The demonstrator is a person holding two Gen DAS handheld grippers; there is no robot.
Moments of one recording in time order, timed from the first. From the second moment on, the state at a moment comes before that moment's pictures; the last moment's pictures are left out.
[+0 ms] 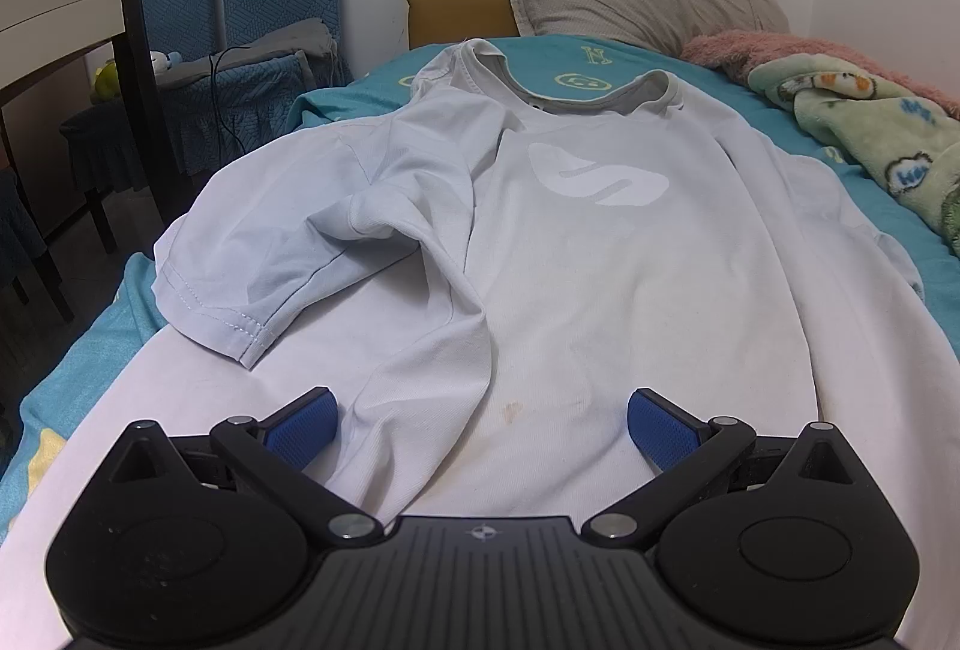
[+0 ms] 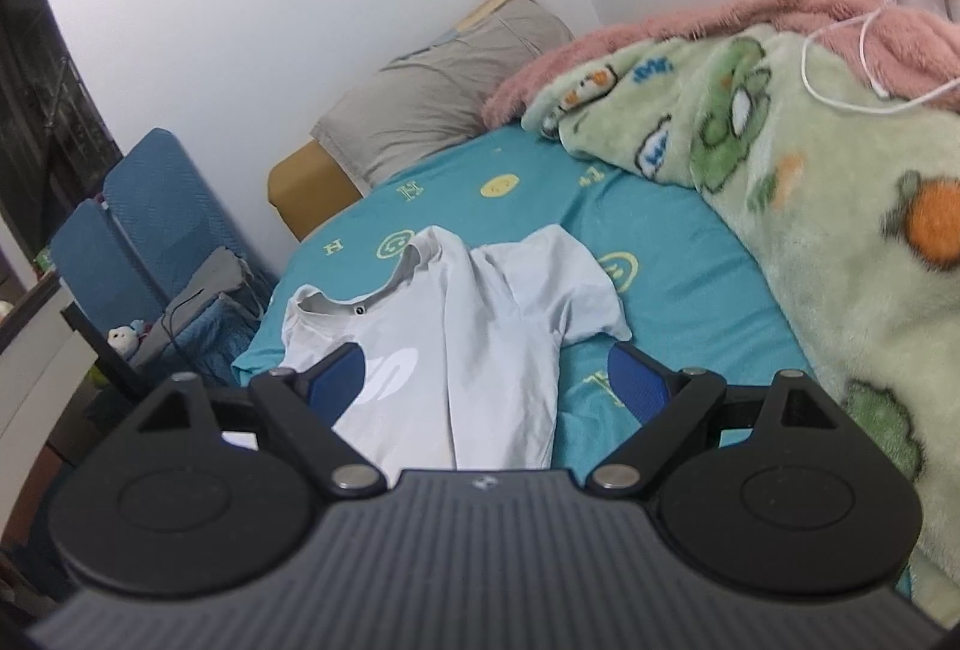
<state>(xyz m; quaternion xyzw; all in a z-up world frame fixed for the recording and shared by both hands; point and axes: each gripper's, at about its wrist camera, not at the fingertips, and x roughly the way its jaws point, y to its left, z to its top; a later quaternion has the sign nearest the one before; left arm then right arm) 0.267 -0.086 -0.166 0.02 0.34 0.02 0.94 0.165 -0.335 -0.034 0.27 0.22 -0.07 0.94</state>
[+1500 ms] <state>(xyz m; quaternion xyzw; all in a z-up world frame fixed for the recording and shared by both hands) 0.410 0.148 -0.128 -0.20 0.35 0.03 0.91 0.230 -0.308 -0.082 0.22 0.29 -0.07 0.93</state>
